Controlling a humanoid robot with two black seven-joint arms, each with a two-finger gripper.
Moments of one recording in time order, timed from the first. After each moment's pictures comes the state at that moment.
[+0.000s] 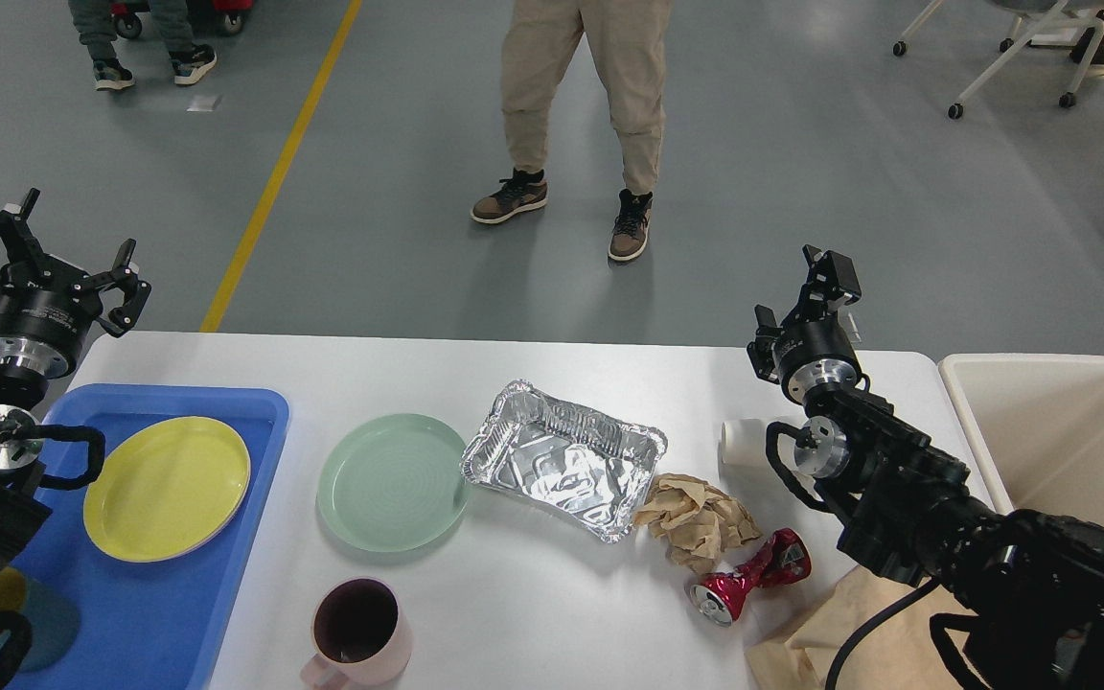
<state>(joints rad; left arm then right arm) -0.82 0.37 -0.86 -0.13 -0.14 -0.64 -0.31 0.84 0.03 0.42 0.22 0.12 0.03 0.51</state>
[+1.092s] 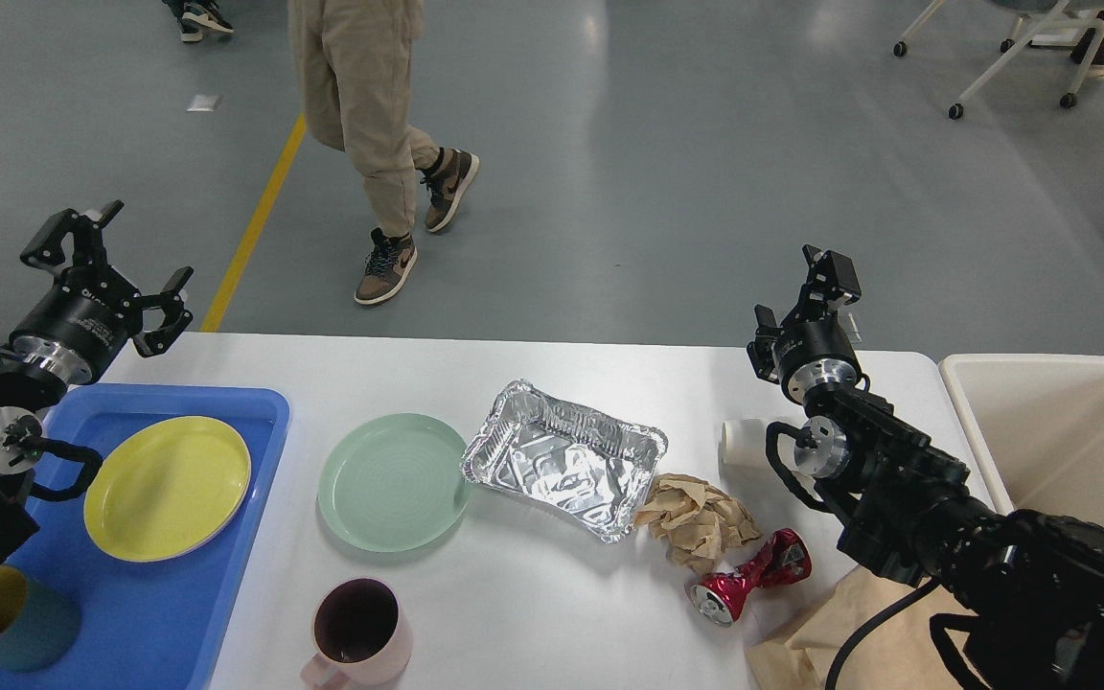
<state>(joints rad) -0.88 0.39 -0.43 -0.13 -0.12 -0.70 -0.29 0.84 0.03 0.42 0.22 0.12 0.03 0.51</state>
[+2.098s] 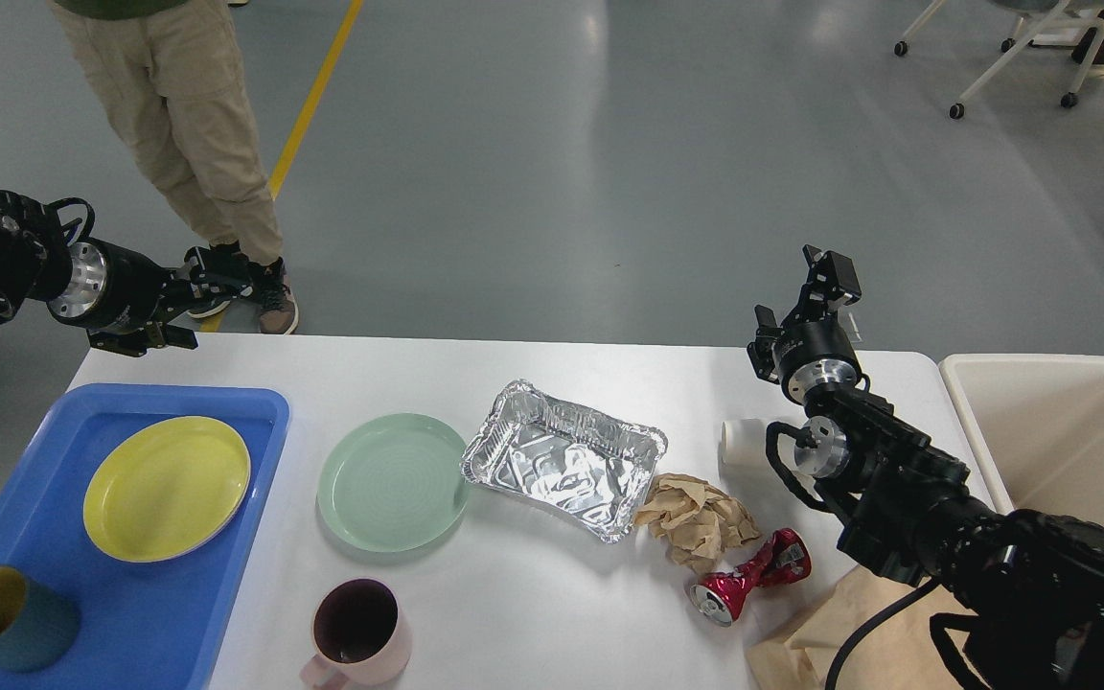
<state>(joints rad) -1.32 0.39 0.96 -0.16 0.21 -0.95 -0.29 0.84 0.03 0.42 0.22 0.12 0.03 0.51</state>
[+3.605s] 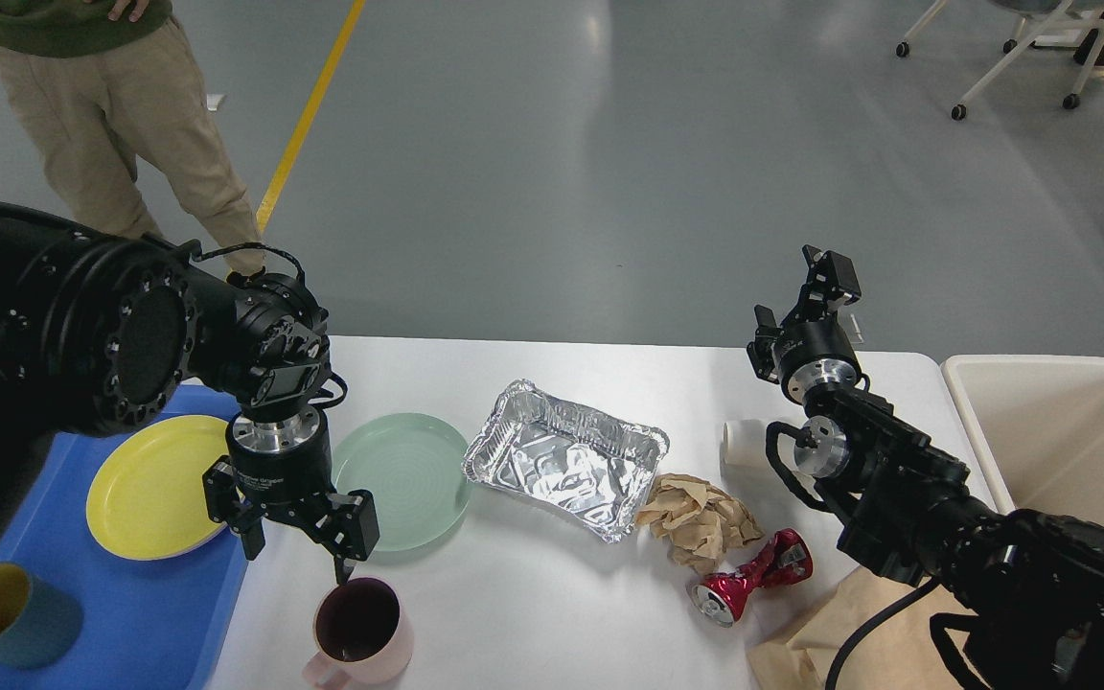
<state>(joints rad) -1.68 -0.07 1.50 -0.97 0.19 -0.96 -0.29 0.84 0.03 0.42 0.22 0.12 0.03 0.51</state>
